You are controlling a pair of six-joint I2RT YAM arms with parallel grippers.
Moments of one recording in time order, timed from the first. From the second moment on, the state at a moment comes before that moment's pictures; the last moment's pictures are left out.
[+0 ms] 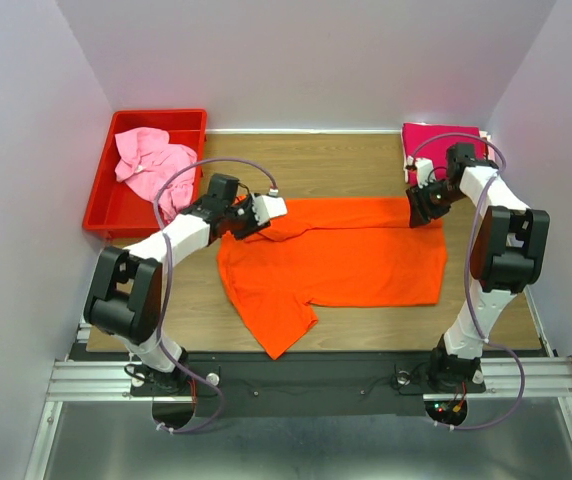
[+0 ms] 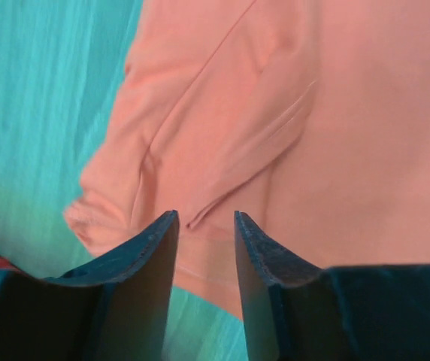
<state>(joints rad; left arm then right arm) -0.35 1.61 1.02 -0.22 0.35 0.84 -0.14 1.93 1.50 -0.88 -0.45 -0.63</state>
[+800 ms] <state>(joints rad) -0.60 1.73 0.91 0.02 0.11 1.12 -0.14 1.99 1.50 -0.88 -0.45 -0.63</state>
